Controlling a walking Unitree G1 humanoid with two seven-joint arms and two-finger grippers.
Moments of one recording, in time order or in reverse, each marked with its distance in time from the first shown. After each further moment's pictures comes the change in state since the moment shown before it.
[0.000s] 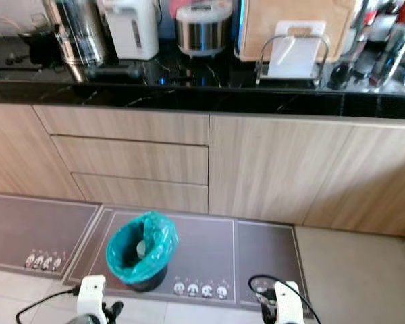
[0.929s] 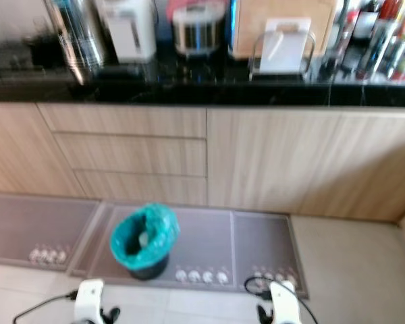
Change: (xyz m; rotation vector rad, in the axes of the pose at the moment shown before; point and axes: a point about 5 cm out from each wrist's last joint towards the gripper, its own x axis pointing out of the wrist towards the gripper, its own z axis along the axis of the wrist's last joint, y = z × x) left arm -0.002 0.003 -0.008 0.006 0.027 0.007; right arm 0.000 0.004 -0.001 -0.031 0.006 0.038
